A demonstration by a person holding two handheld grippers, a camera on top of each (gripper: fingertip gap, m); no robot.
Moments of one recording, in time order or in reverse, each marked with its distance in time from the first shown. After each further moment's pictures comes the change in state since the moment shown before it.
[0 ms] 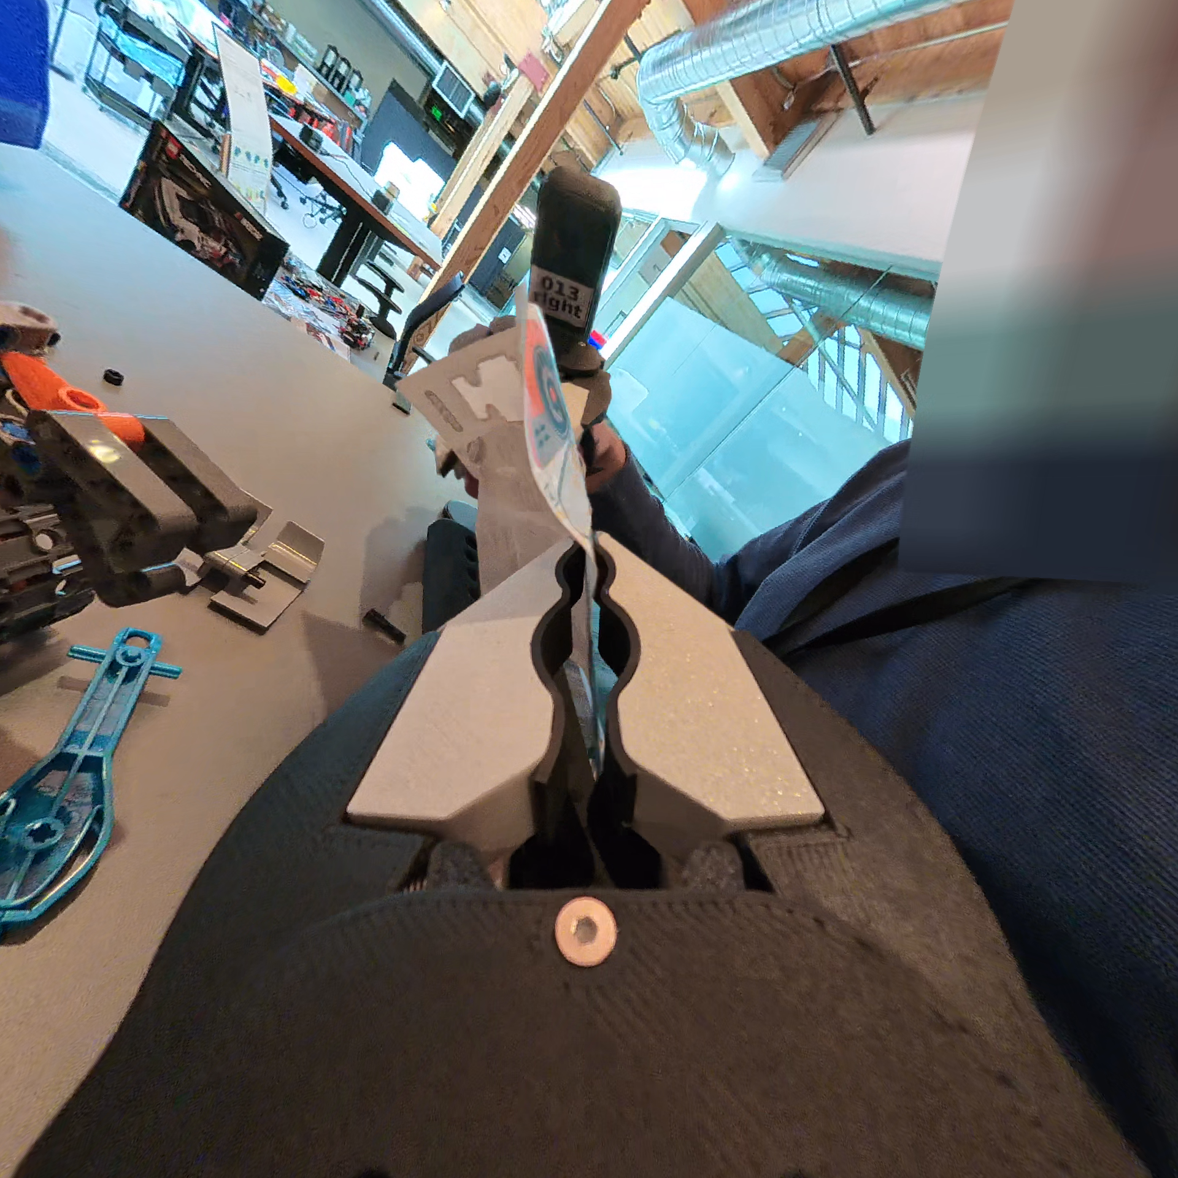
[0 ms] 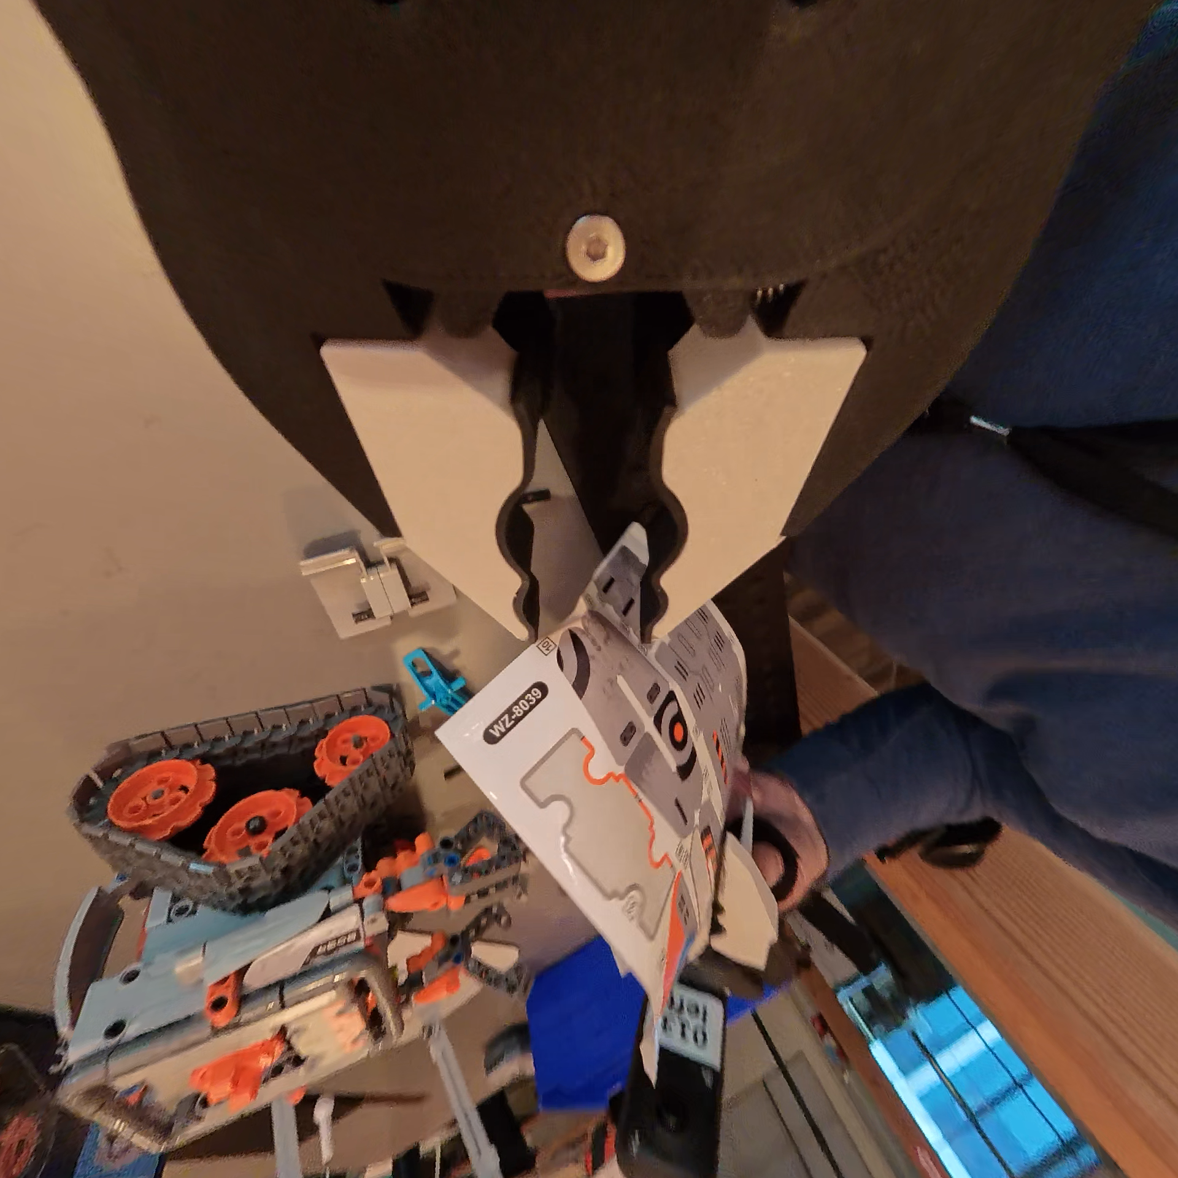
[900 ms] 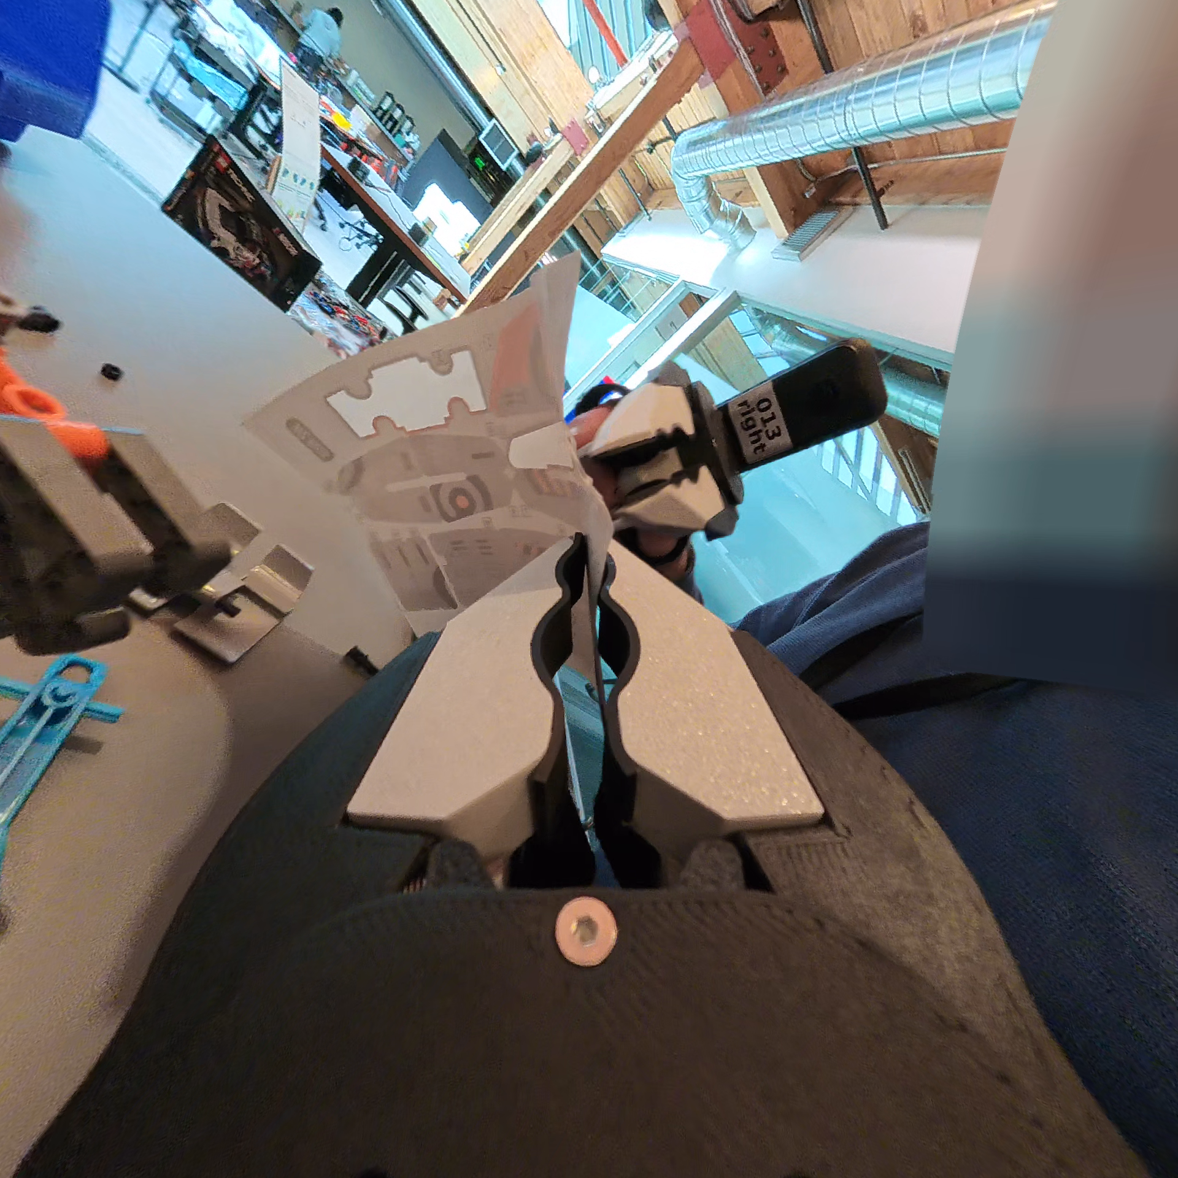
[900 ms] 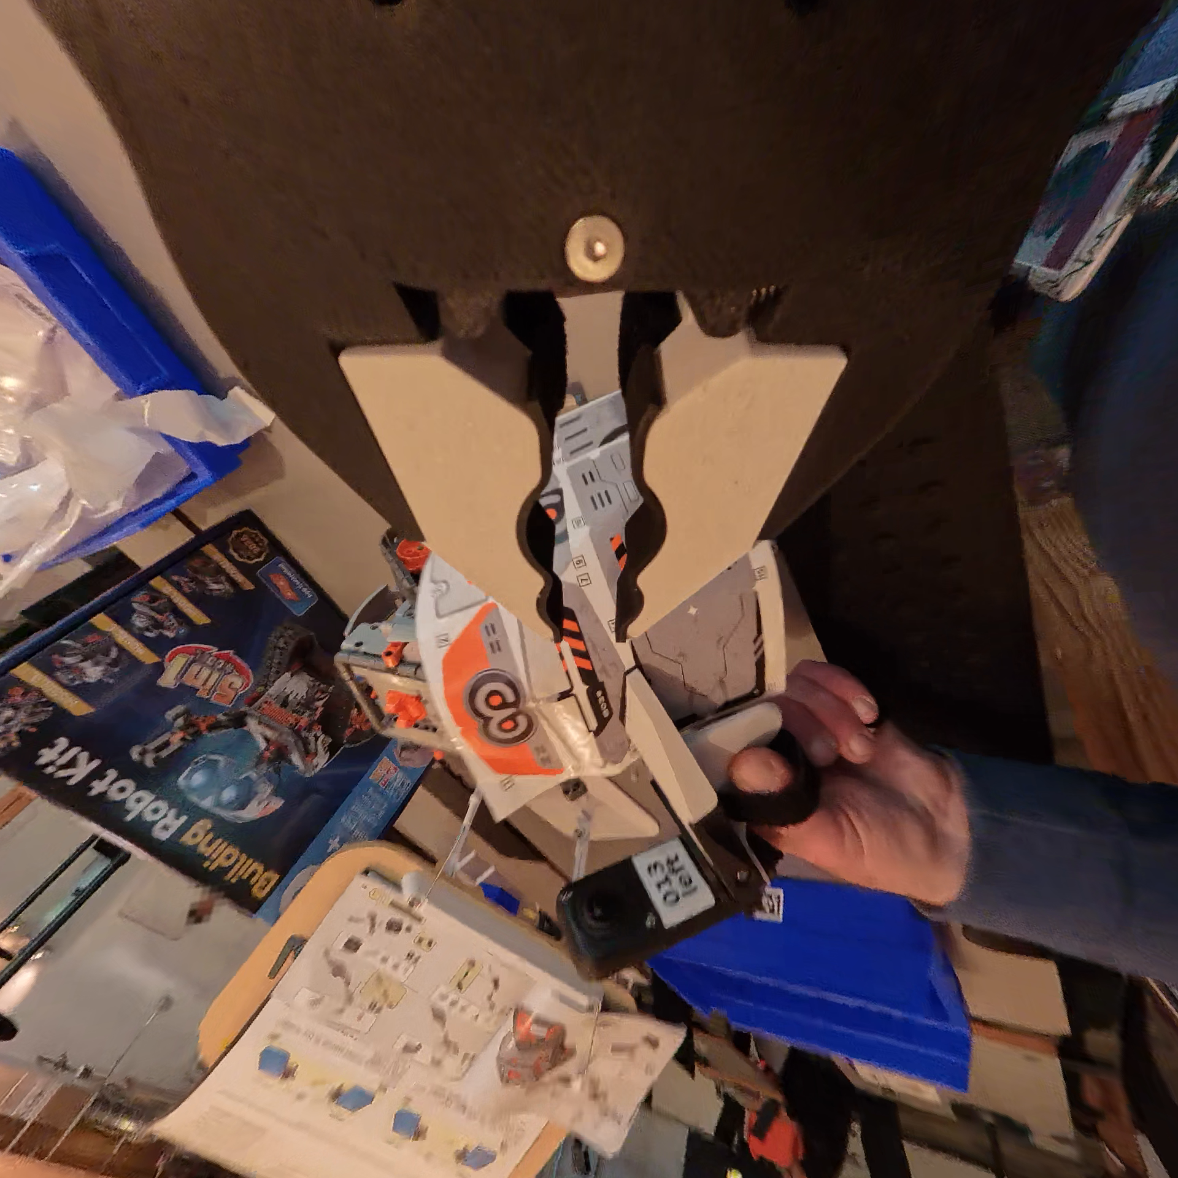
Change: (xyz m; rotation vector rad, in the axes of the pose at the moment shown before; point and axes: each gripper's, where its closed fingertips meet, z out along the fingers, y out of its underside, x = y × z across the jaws) left arm -0.009 -0.009 0.027 0.071 -0.036 -0.097; right arm -0.036 -0.052 0.011 0.108 0.399 -0.624
